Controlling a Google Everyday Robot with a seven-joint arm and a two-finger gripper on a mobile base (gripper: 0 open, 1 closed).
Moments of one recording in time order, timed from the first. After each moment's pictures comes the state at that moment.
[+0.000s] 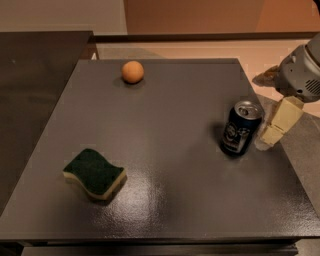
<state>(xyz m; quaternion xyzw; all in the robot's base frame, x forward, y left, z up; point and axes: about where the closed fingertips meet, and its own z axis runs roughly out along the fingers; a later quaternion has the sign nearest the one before) 0.479 -0.213 0.910 -0.59 0.77 0.11 0.20</state>
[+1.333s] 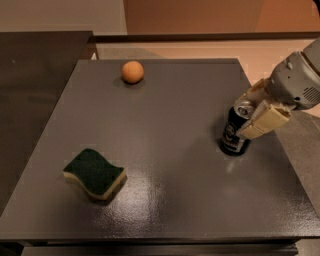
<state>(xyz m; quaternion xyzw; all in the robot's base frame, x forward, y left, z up) 0.462 -0.187 0.908 -0.62 0.73 0.16 0.23</state>
